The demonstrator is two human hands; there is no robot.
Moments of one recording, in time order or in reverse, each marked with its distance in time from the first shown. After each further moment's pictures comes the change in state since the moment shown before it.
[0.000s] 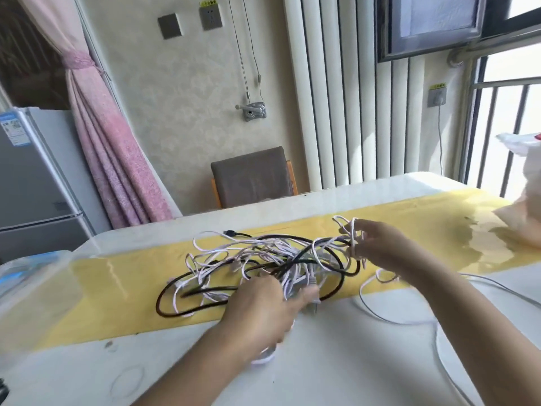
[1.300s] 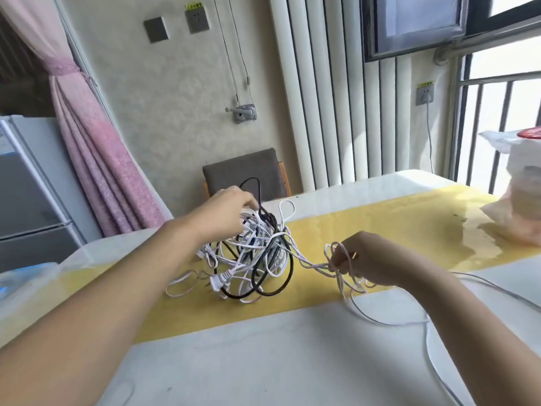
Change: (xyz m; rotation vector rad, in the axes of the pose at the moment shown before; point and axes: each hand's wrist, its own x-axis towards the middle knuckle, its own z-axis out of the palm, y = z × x) left_hand 0.124 -0.028 -0.079 0.237 0.042 0.314; right_hand -0.008 -0.001 -0.005 -0.373 -0.216 -0.171
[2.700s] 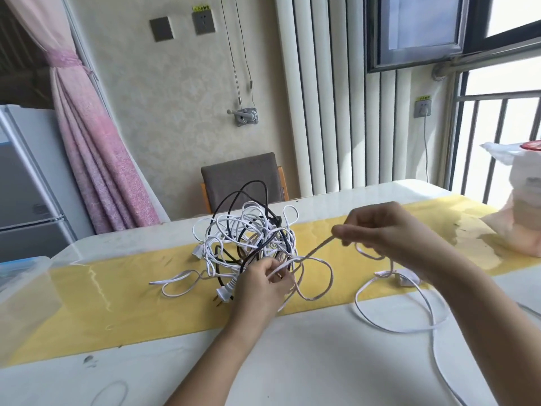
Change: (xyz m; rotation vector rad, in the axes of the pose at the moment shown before) left_hand -0.065 0.055 0.113 -0.803 0.335 -0.313; right_hand -0.023 -0.023 -0.023 0.573 0.245 -0.177
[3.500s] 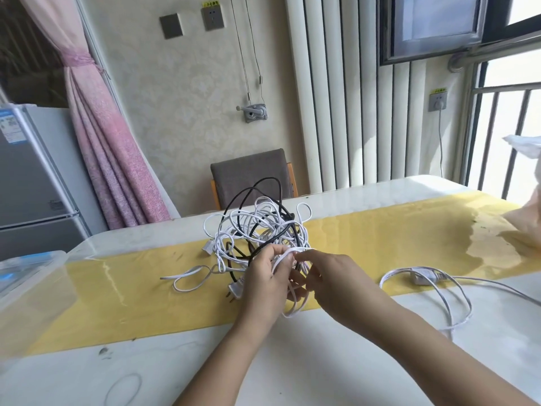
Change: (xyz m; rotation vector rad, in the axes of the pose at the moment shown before) left_hand -0.003 0.003 -0.004 -0.443 -0.034 -0.033; right_hand -0.003 0.015 0.091 -0.529 -0.065 -0.077
